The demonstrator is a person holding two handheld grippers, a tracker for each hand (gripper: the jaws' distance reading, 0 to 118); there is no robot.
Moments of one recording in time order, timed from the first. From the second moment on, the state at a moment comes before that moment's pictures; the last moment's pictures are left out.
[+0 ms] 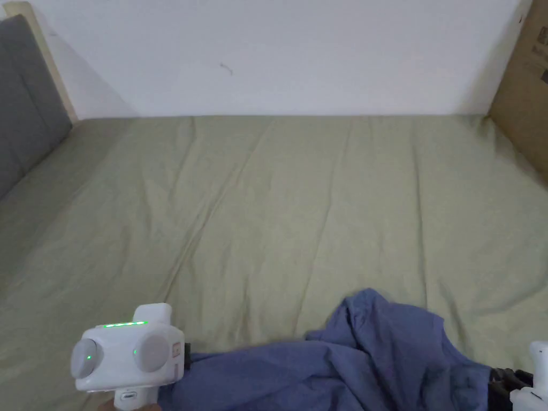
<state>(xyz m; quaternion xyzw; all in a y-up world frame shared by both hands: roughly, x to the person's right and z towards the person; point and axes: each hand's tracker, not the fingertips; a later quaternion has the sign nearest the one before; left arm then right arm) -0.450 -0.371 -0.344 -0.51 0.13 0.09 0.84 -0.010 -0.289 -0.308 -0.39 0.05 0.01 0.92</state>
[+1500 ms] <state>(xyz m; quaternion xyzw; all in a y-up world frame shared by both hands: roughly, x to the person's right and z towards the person) -0.467 -0.098 -0.322 -0.26 0.19 0.04 0.95 0.068 -0.078 -0.479 -0.30 0.10 -0.07 0.95</state>
